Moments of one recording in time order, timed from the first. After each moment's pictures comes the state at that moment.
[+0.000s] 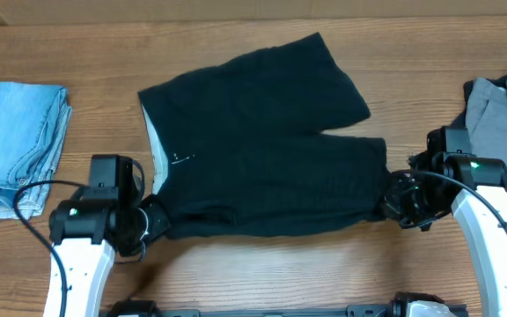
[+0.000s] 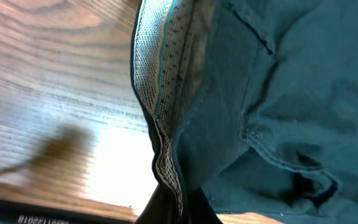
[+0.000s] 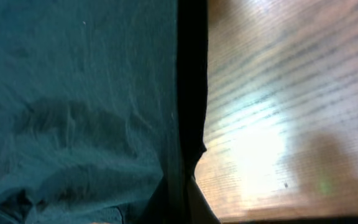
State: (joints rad) left arm 0.00 1.06 0.87 -1.20 0.21 -0.59; right arm -0.10 1.28 0.97 -1.22 -0.35 0.46
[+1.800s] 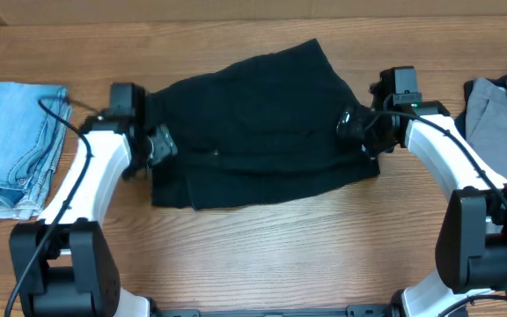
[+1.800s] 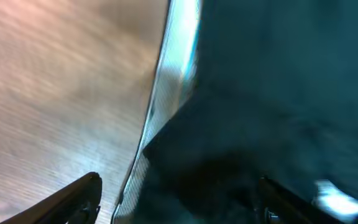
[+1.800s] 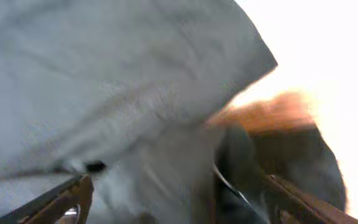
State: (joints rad) left arm 0.00 1.69 1.17 -0.81 -0.02 -0.50; right arm 0.06 1.79 1.22 -0.59 -0.23 0.41
